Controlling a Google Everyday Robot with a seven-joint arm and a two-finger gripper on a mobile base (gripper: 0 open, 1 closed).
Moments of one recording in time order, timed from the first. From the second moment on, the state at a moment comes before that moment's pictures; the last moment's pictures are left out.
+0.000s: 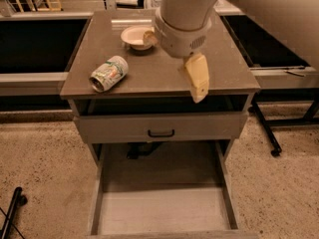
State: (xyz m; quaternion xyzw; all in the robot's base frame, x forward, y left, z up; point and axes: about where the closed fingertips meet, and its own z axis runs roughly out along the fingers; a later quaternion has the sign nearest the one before) arm 0.527 -0.040 0.940 -0.88 0.45 -0.11 0.11
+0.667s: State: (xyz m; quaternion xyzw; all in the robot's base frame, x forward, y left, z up) arm 0.624 -0.004 0.882 -0.92 0.34 -0.17 0.02
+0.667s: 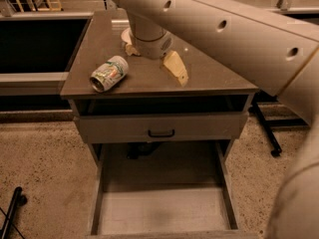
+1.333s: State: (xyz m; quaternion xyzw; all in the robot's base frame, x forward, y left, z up) arm 0.666 0.048 0.850 -0.95 0.29 -0.15 -0.01
